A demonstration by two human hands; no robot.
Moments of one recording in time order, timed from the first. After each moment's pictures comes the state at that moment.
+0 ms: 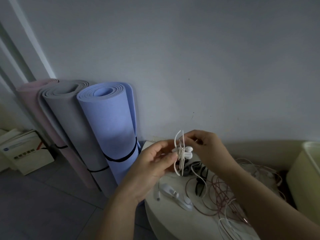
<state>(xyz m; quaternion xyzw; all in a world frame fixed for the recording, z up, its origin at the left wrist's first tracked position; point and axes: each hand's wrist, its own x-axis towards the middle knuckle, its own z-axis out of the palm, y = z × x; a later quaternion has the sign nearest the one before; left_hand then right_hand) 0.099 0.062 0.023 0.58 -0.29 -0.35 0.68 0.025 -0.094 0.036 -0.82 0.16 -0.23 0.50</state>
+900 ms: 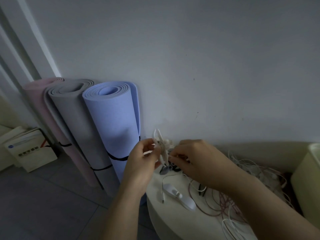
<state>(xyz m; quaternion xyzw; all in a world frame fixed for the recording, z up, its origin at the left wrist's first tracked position) 0.112 0.062 0.016 0.68 -0.11 -0.18 0.70 0.018 -0.064 0.055 -0.97 -0.01 -0.14 0.19</state>
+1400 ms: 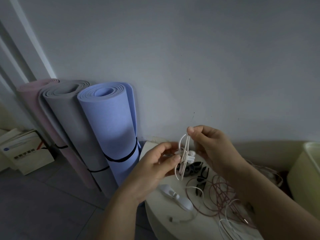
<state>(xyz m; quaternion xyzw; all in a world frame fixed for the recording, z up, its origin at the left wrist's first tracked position) 0.099 0.062 0.023 0.60 -0.31 -0.35 0.64 0.022 -0.096 0.046 -0.65 0.15 -0.22 0.72</state>
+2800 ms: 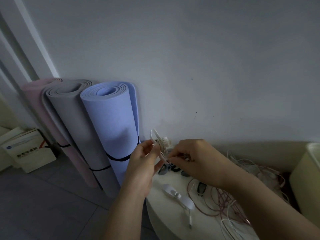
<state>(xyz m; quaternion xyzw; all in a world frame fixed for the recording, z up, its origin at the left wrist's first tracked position) 0.106 0.054 0.019 0.62 -0.05 -0.23 0.75 0.015 -0.069 0.057 -0.95 -0.01 -0.13 0.28</state>
